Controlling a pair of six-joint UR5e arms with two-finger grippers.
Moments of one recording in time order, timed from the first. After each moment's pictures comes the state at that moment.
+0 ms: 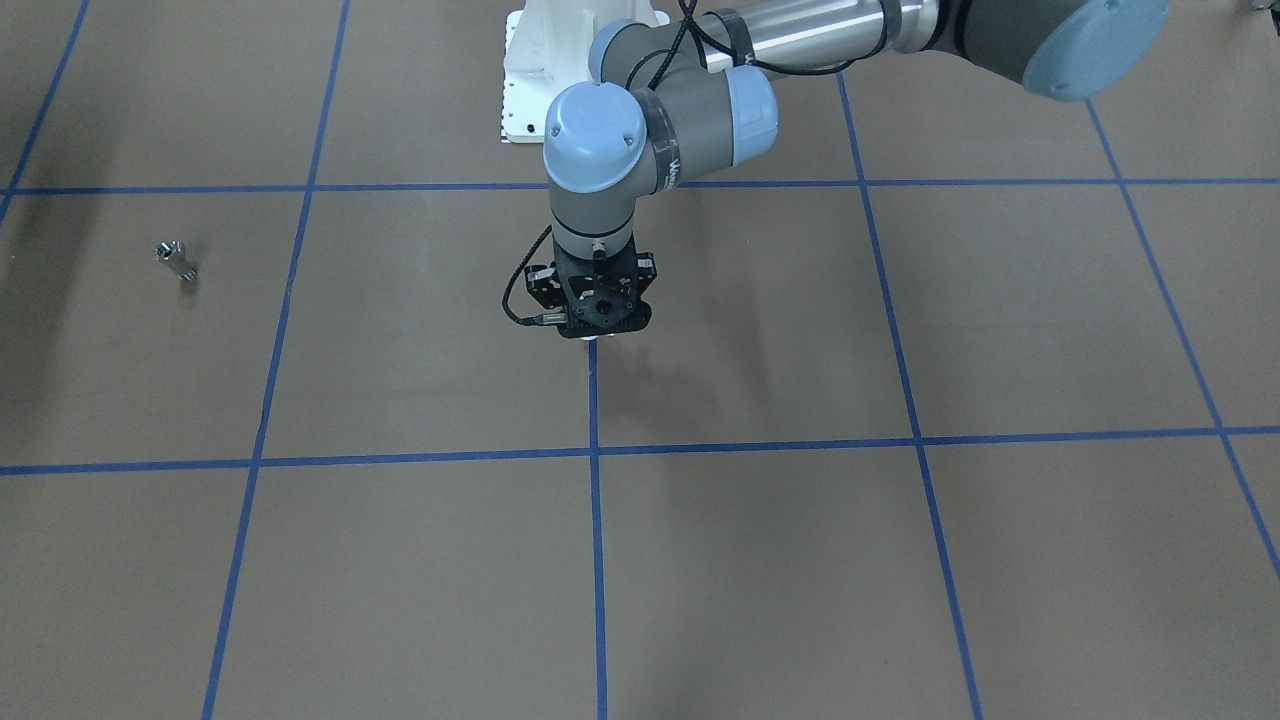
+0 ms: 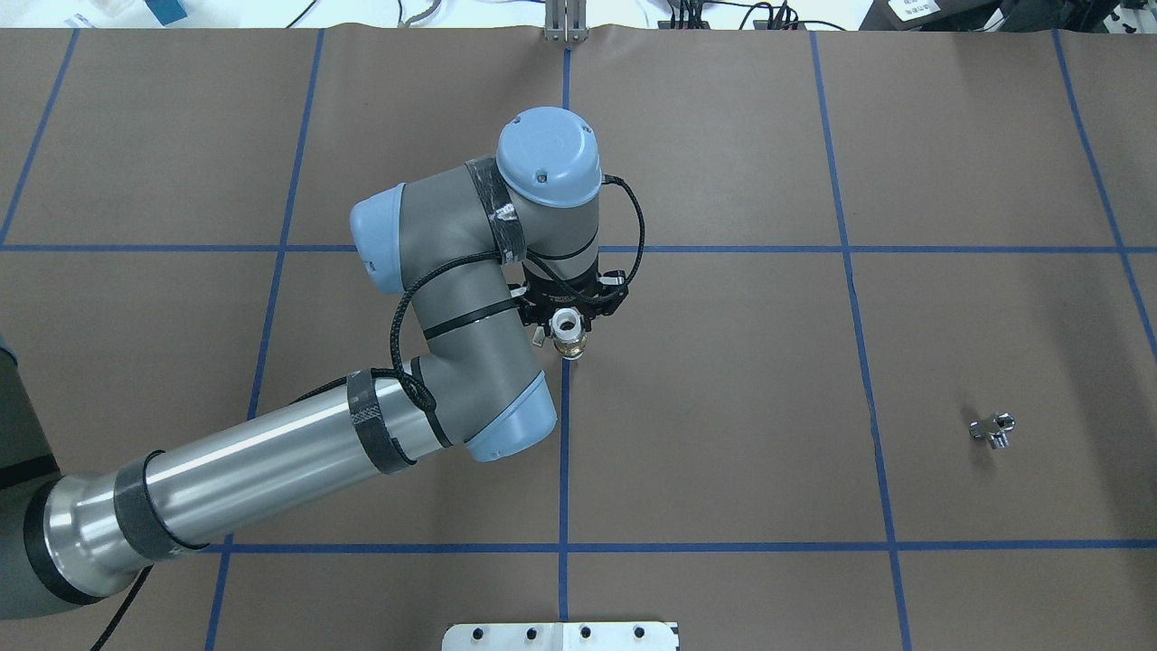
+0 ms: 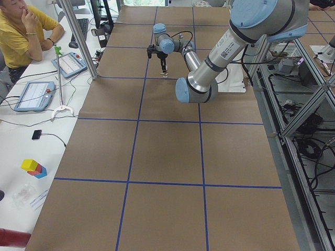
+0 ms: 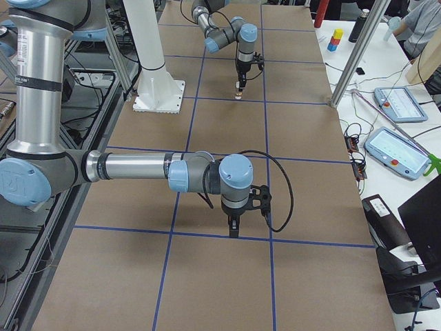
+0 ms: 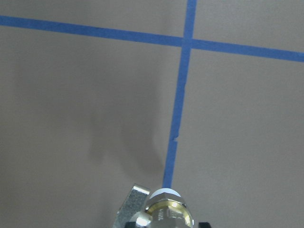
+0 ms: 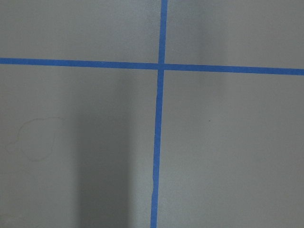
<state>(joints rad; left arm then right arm) -0.55 -2.54 -1.37 -1.54 -2.01 -1.29 1.59 -1.71 1.76 -1.61 2.36 -0.04</state>
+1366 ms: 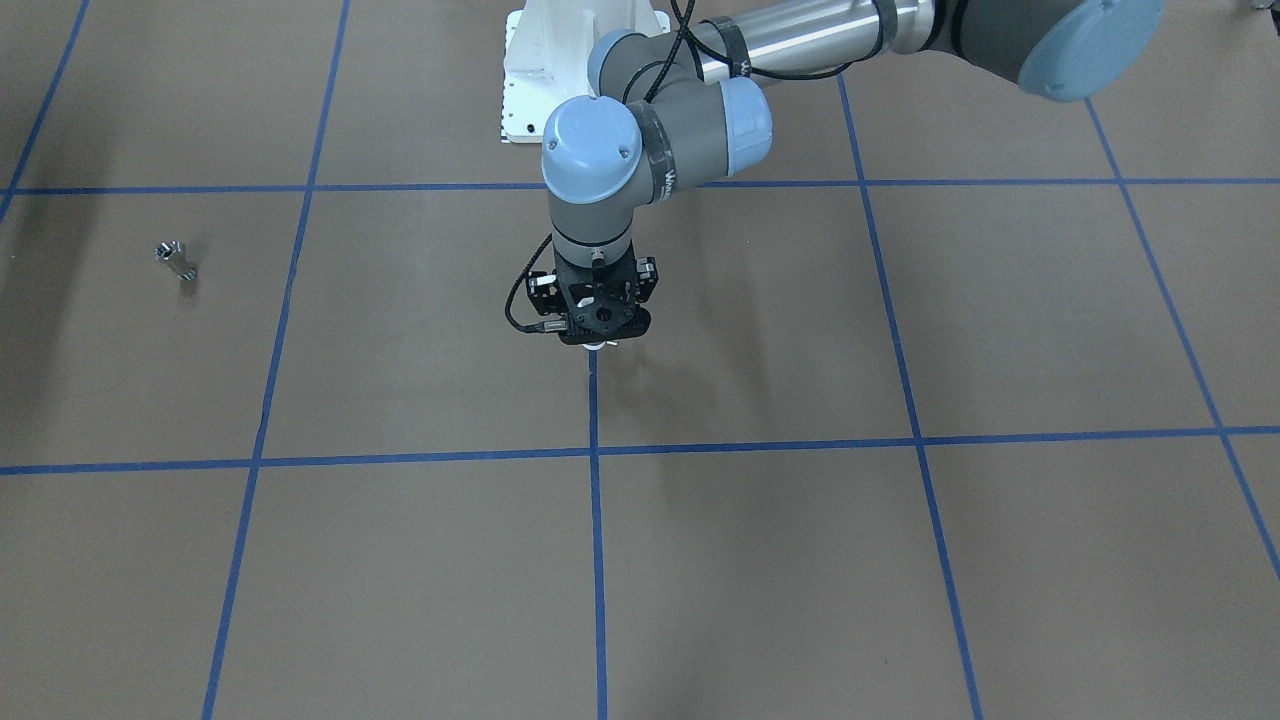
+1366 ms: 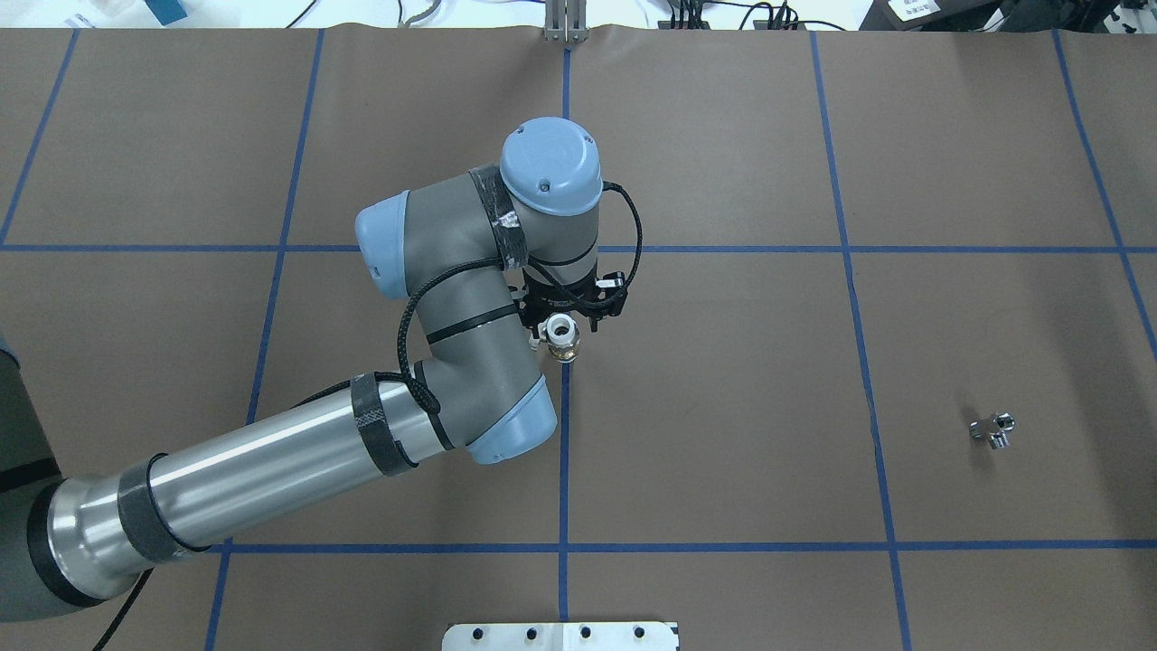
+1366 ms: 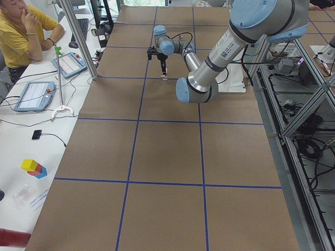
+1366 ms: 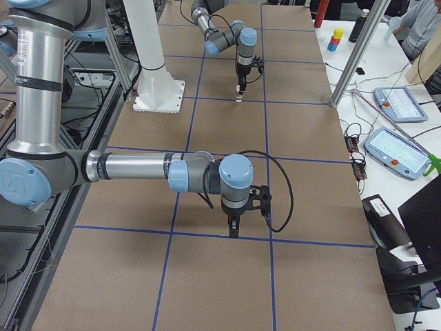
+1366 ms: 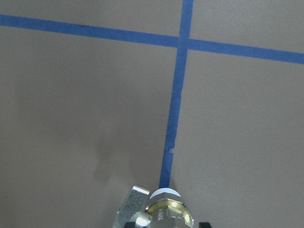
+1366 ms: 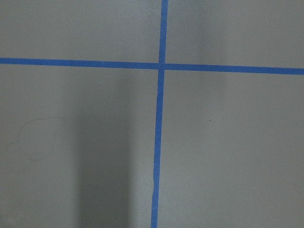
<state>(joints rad) -0.54 -2.54 -1.36 -1.55 -2.00 -1.29 1.59 -1.71 1.76 -1.61 2.36 -0.04</state>
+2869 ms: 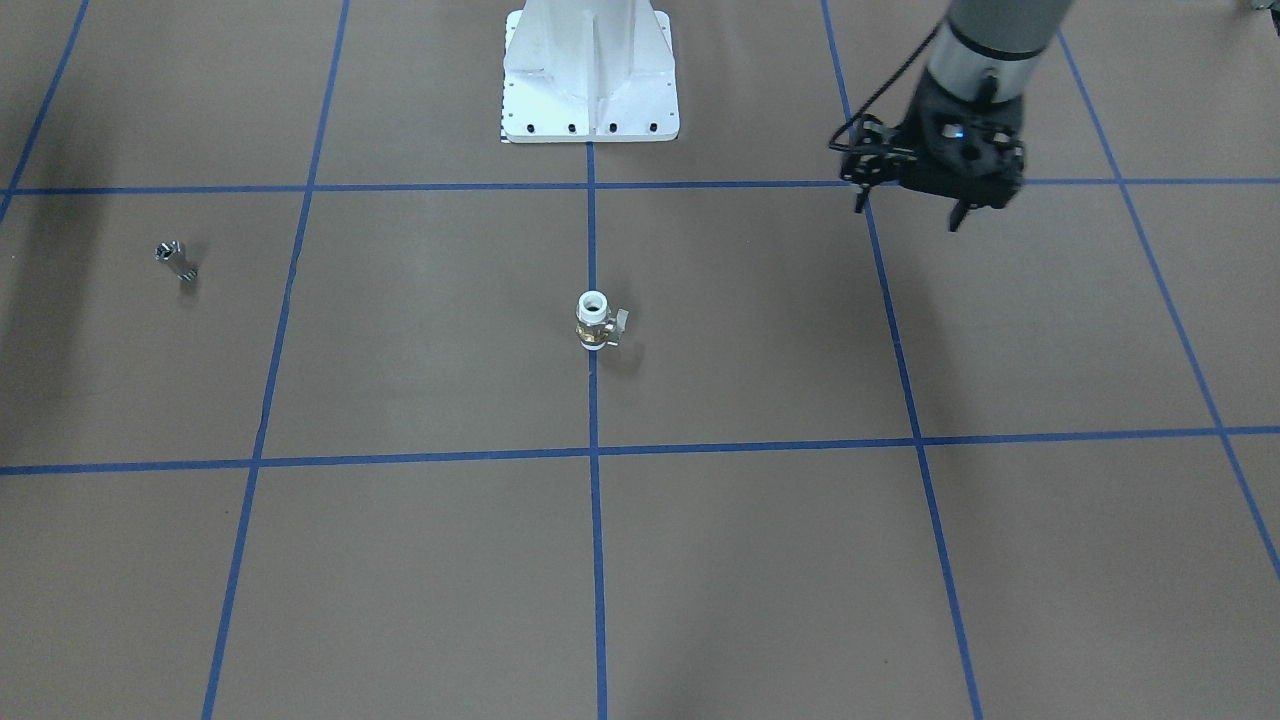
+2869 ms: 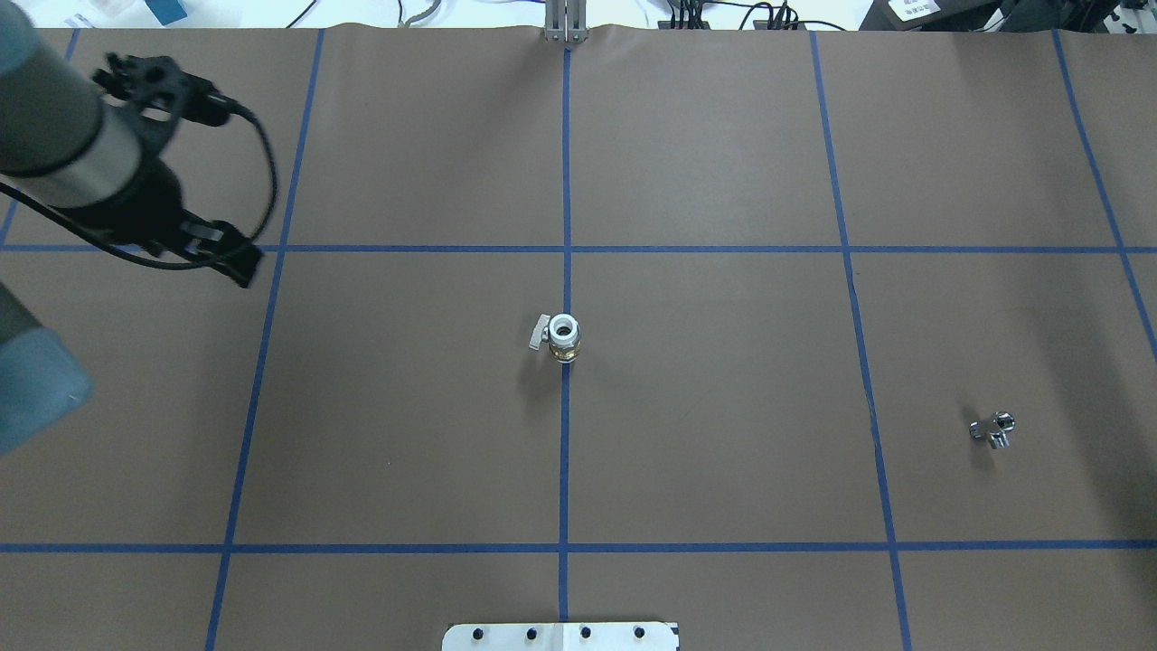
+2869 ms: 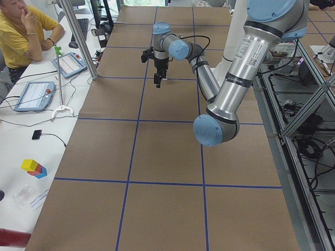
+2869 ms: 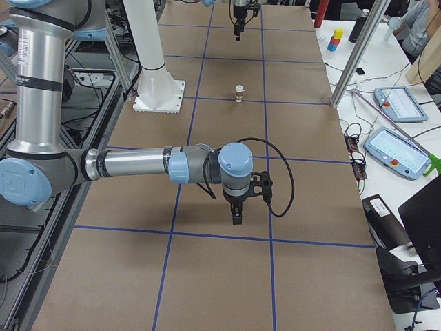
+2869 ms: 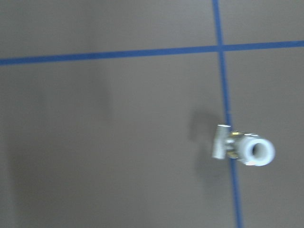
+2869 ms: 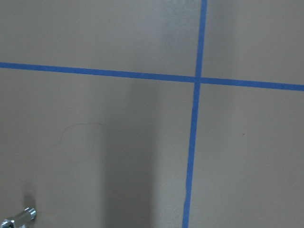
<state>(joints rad) -0.94 -1.93 -2.15 -1.17 -2.11 -0.44 1.56 -1.72 1.86 -1.60 2.43 0.00</state>
